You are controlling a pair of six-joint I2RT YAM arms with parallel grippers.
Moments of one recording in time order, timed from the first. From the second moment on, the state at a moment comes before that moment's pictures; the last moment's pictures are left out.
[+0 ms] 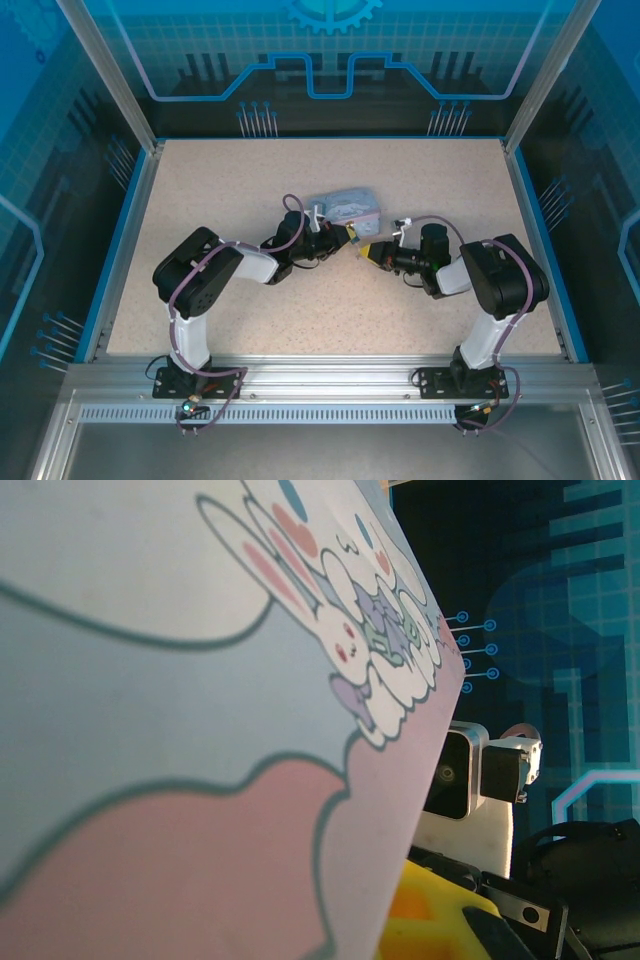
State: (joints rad) left arm -0.59 1.92 0.83 0.76 0.41 -1.19; right arm 0.22 1.78 0.46 0.91 -0.91 0.98
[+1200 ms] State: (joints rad) left arm -0.59 1.92 0.83 0.76 0.40 -1.19; right arm 0.23 1.78 0.47 0.90 -0.90 0.99
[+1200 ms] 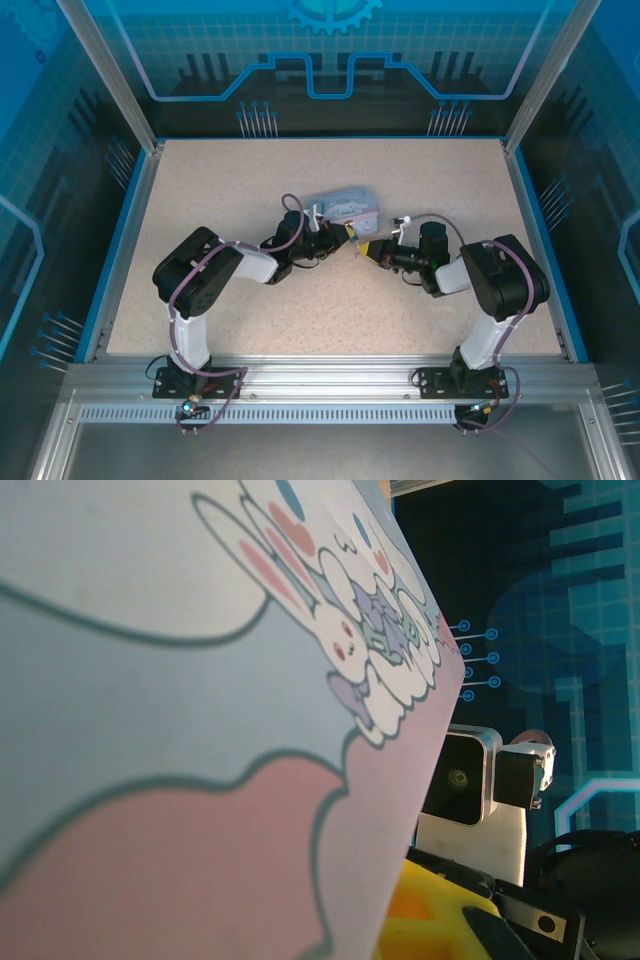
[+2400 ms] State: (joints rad) left arm -0.58 1.92 0.83 0.75 0.39 -1.16; right arm 0.22 1.78 0.50 0.85 -0.92 1.00
